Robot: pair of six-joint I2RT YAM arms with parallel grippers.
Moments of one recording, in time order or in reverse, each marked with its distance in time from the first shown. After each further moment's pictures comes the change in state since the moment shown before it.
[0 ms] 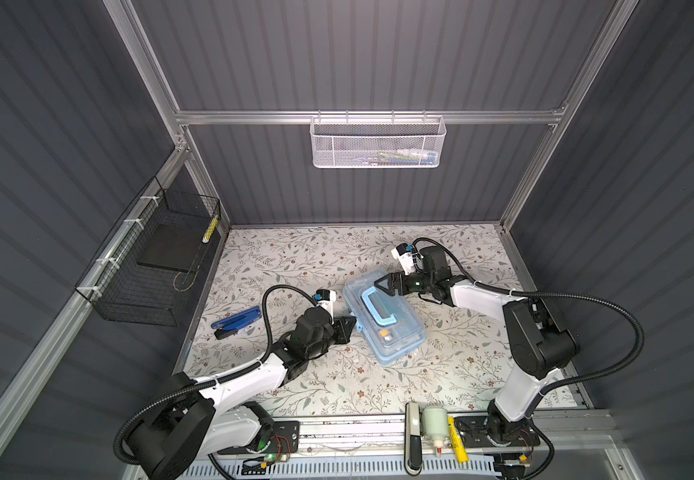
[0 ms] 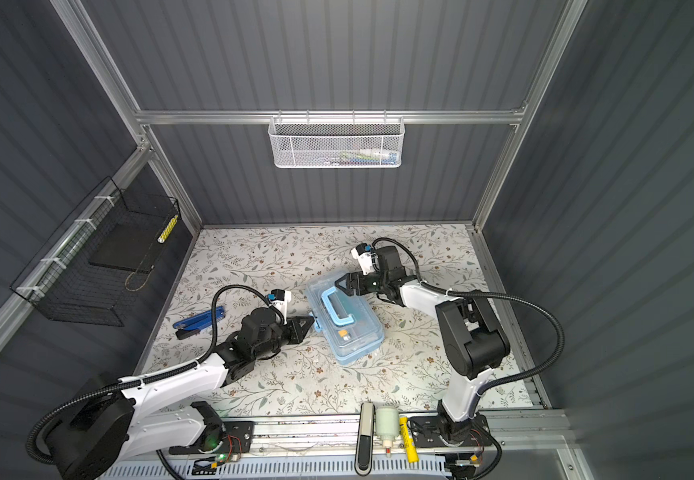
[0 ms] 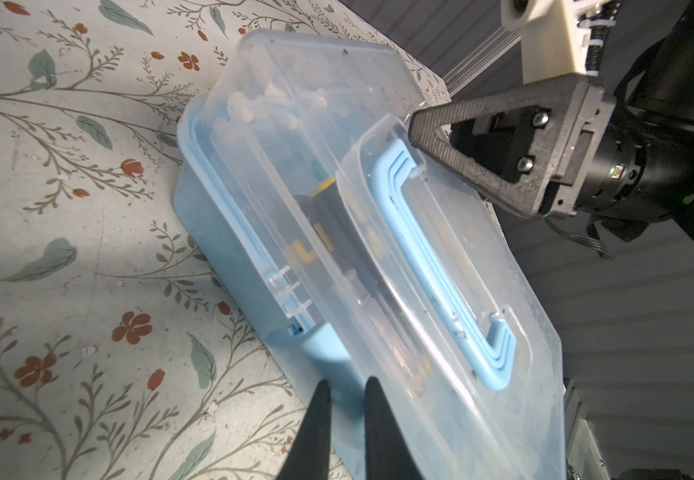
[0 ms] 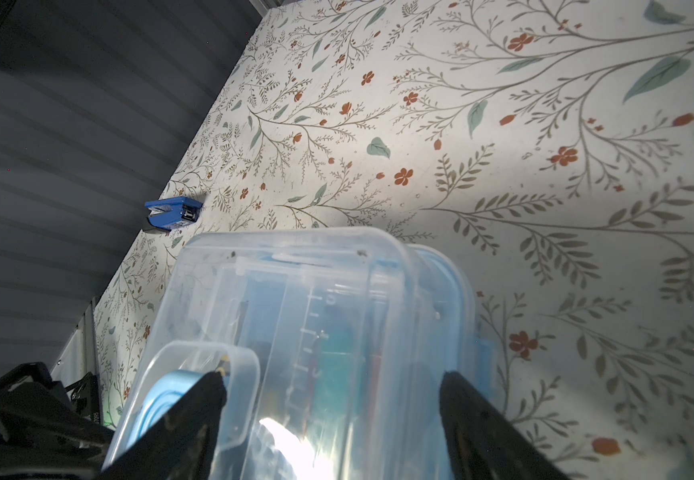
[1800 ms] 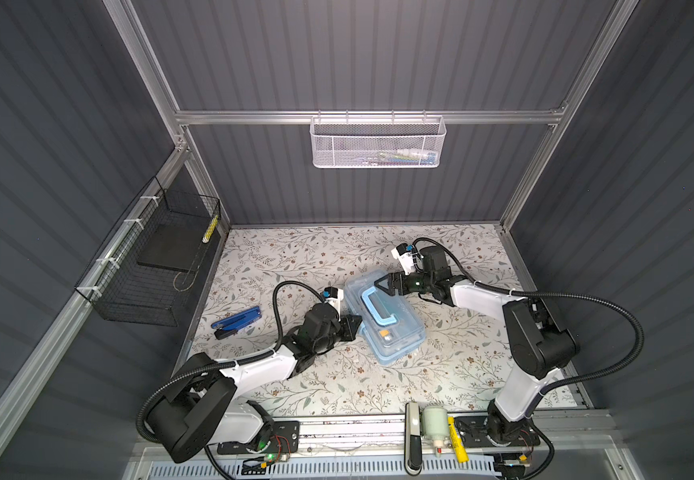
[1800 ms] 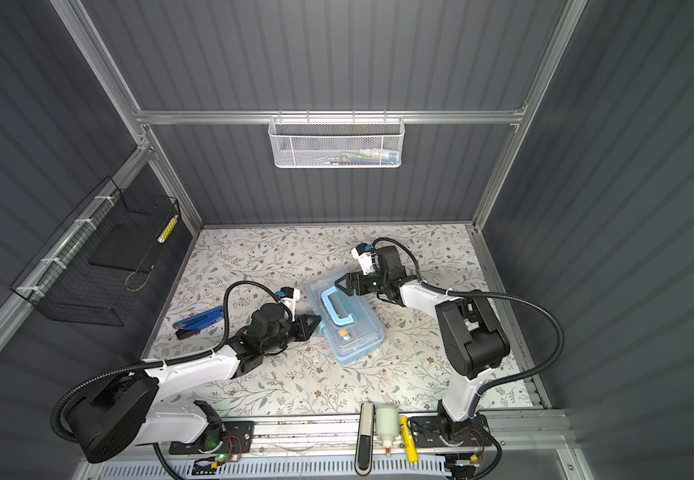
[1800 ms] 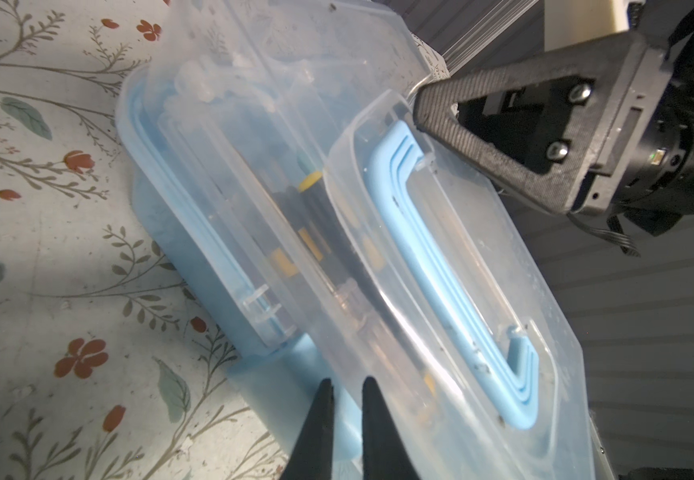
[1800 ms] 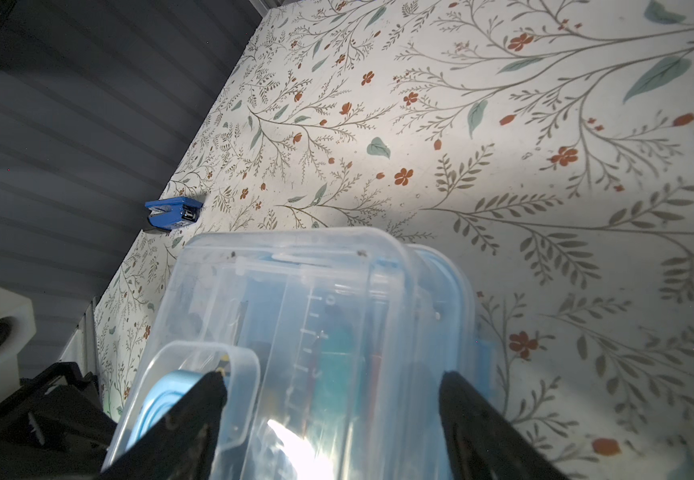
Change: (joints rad) left arm 0.000 0.134 0.047 0.062 0.049 0.012; right arm 0.000 0.001 0.000 0.001 -0.002 0.000
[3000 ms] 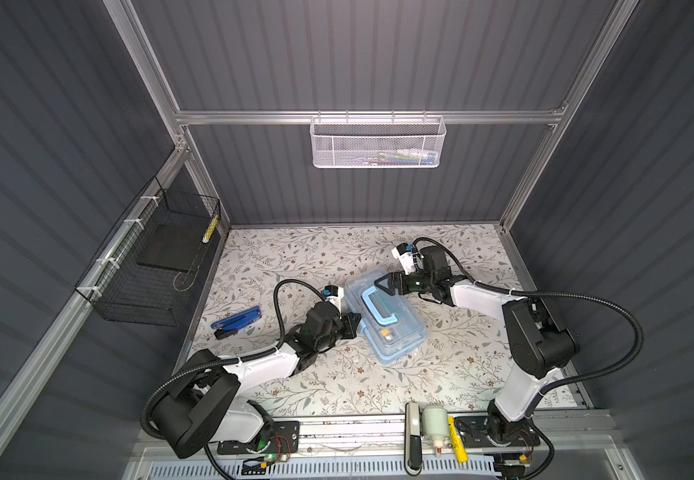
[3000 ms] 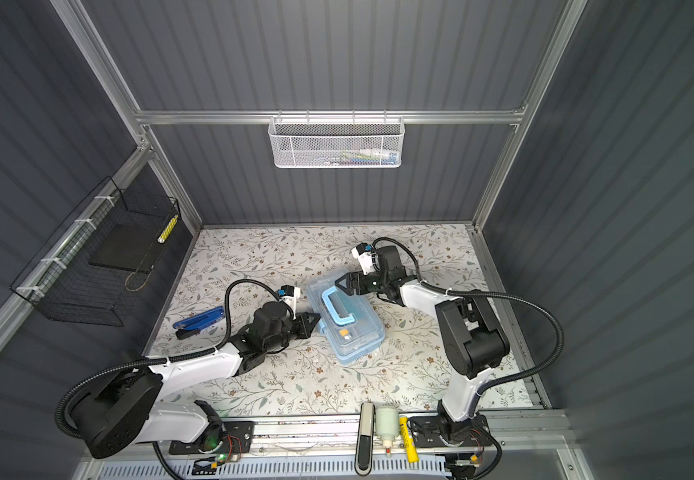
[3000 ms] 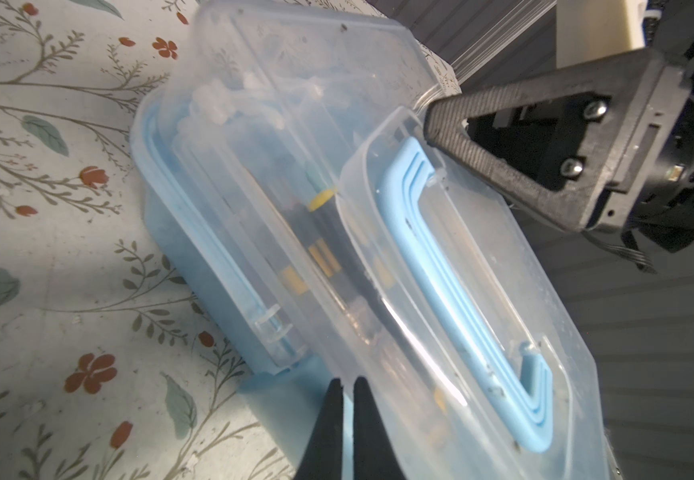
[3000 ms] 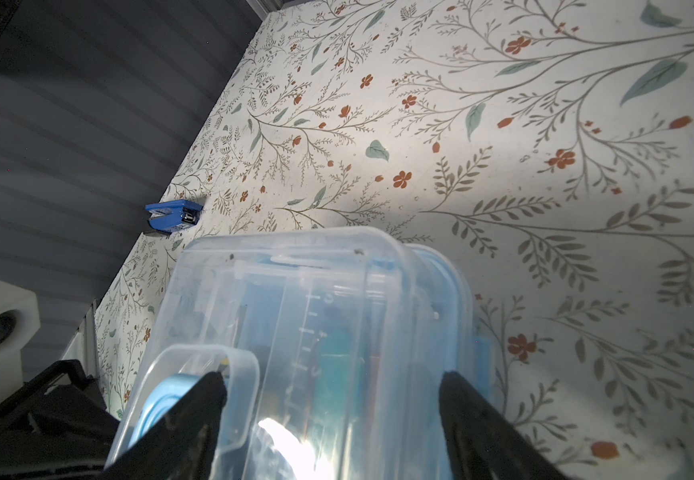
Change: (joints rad) left arm -0.002 0.018 0.029 -0.029 -0.045 0.007; right arm -0.003 0.003 0.001 0.008 0.000 0.006
